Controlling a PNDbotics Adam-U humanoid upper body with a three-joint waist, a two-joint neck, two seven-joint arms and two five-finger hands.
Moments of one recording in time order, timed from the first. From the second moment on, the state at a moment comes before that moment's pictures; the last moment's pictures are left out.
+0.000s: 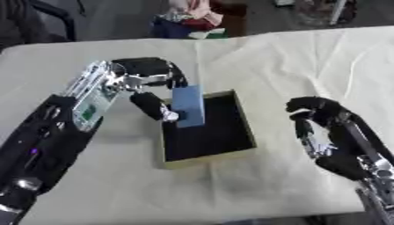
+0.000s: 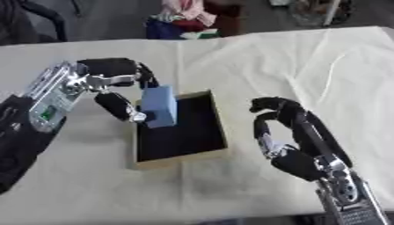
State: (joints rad) left arm -0.81 0.34 -0.43 -1.30 -0.79 -0.23 -0.66; right arm -0.05 -0.25 0.16 -1.91 0.16 -0.21 0.20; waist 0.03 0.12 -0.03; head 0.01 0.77
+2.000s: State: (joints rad) left arm -0.31 0.30 0.06 -1.86 -0.45 0.04 -0.14; right arm -0.06 -0.23 0.14 -1.91 0.17 -0.21 0.18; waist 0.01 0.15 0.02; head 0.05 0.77
